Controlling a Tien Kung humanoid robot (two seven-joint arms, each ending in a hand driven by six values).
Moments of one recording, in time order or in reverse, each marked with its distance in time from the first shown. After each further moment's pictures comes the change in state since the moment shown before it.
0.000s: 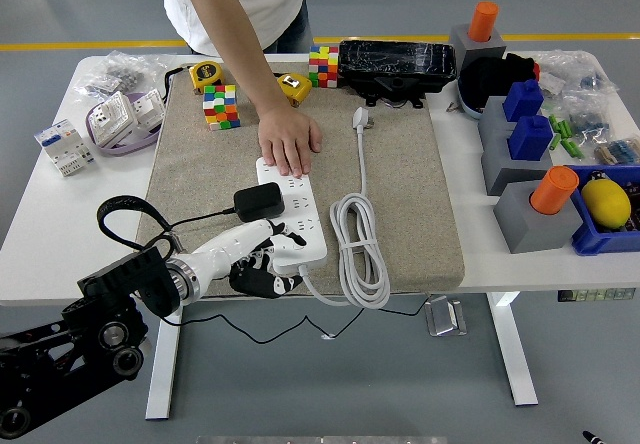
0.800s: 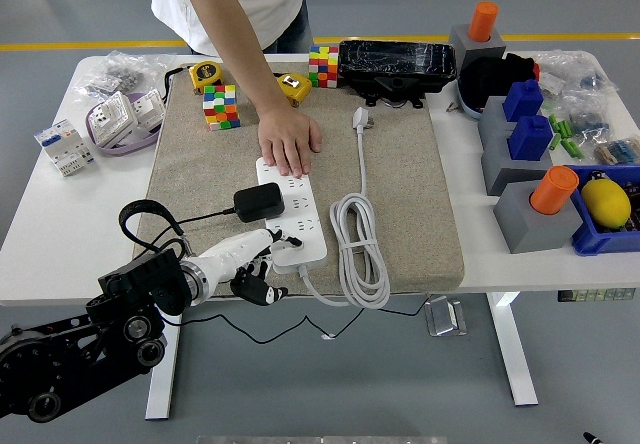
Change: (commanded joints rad) left arm -0.041 -0.048 0.049 0.132 0.007 -0.016 0.036; right arm -0.004 0.002 0.011 0.001 -0.001 0.000 0.001
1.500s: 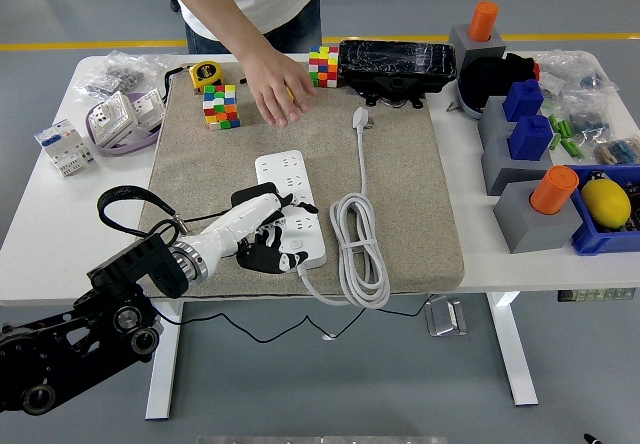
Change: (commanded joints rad) left arm 0.020 0.005 -0.065 -0.020 -0.054 0.184 -0.292; right arm -0.005 0.005 0.011 -0.001 -0.003 -0.001 0.000
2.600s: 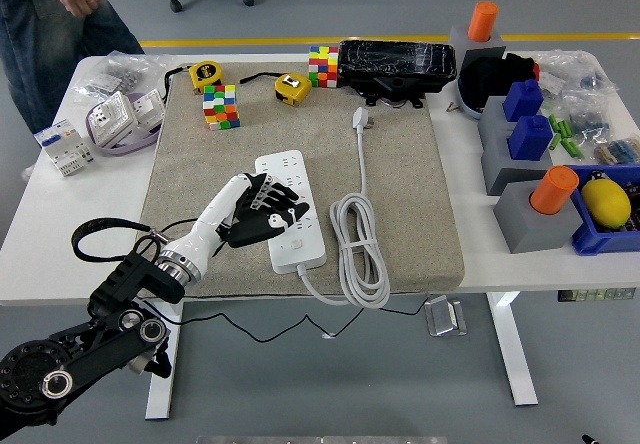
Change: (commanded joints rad) left arm 0.073 -0.061 -0.026 0.118 -0.302 0.200 -0.251; right arm -0.001 0.005 -0.003 -0.005 0.002 0.001 0.000
